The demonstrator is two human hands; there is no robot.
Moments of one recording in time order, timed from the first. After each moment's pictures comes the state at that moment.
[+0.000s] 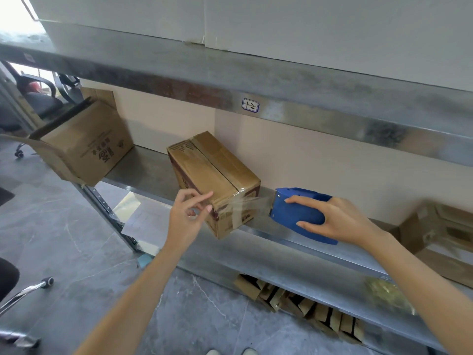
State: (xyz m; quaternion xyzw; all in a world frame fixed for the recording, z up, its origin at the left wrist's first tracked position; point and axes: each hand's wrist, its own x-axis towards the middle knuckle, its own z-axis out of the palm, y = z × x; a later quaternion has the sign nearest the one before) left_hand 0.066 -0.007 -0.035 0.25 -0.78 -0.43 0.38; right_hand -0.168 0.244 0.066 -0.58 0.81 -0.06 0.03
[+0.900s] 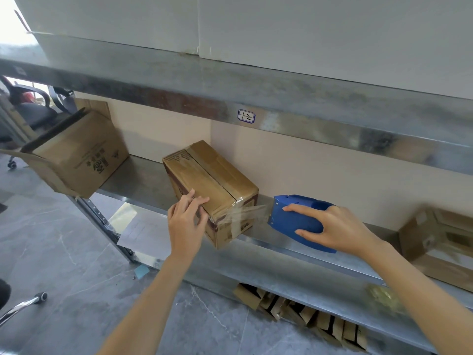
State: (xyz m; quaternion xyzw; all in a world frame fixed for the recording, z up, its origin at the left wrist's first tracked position) left_hand 0.043 -0.007 -0.043 0.30 -0.83 -0.17 0.44; right_hand -0.168 0.241 0.062 -0.57 0.82 -0.04 0.01
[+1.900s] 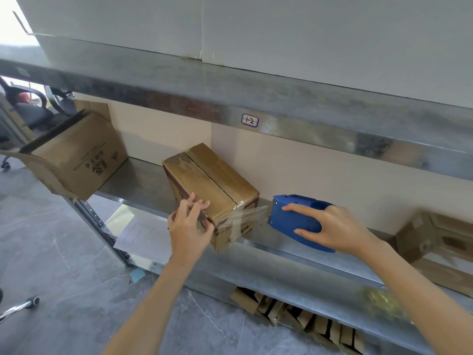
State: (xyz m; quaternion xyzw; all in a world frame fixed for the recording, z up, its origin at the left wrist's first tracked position) left_hand 0.049 -0.003 -0.045 0.31 -0.85 -0.18 0.39; right_hand -0.165 0.235 0.070 -0.57 0.82 -0.04 0.01
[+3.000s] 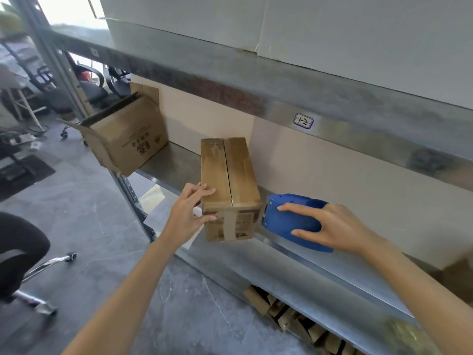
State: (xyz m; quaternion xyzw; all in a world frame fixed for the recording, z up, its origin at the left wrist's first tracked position) left_hand 0.109 -0.062 -0.027 0.26 -0.85 -0.32 0.32; right_hand -0.149 0.166 0.076 -0.68 0.74 -0.03 0.02
